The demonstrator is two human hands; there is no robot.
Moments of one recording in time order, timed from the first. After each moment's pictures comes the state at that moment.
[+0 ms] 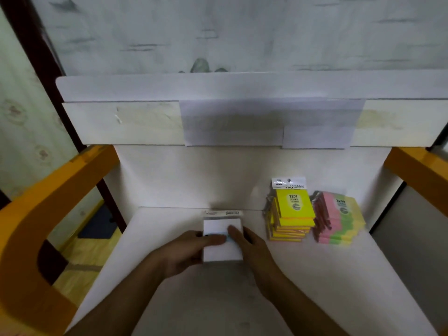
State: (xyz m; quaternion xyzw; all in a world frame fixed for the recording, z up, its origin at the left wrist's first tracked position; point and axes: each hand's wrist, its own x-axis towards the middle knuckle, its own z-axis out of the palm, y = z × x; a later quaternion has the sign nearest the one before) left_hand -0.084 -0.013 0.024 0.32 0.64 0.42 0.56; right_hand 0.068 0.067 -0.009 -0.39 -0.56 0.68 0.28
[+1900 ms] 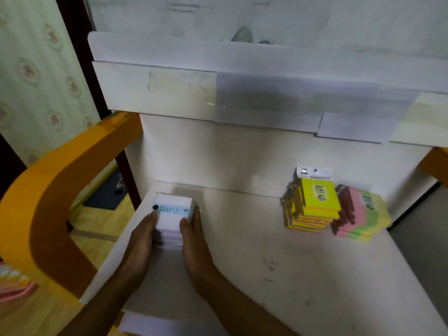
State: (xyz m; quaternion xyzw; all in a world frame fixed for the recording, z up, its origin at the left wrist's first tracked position) left_hand -0.139 -0.107 -0.019 0.21 0.67 0.65 0.30; right_hand -0.043 -0.038 -0.016 -0.28 -0.58 0.73 0.23
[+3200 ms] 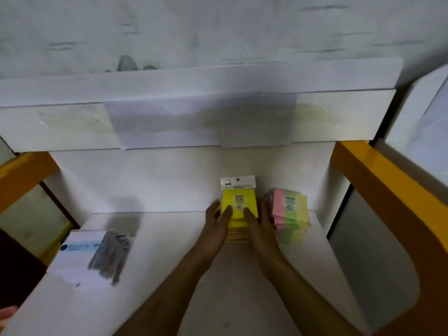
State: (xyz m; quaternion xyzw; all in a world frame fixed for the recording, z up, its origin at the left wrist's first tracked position) left_hand 0.059 0.121 0.007 0.28 0.63 0.59 0.42; right_hand 0.163 0.167 0.004 -0.42 -0.56 0.59 0.39
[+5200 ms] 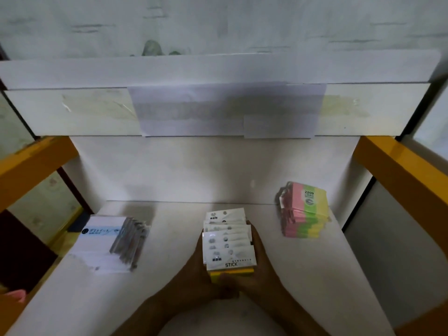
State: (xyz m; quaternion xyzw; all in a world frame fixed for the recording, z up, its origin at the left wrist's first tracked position) left_hand 0.024 0.003 -0.036 0.54 0.64 0.43 0.33; right_hand 0.167 0.095 -0.050 -0.25 -0.67 0.63 0.29
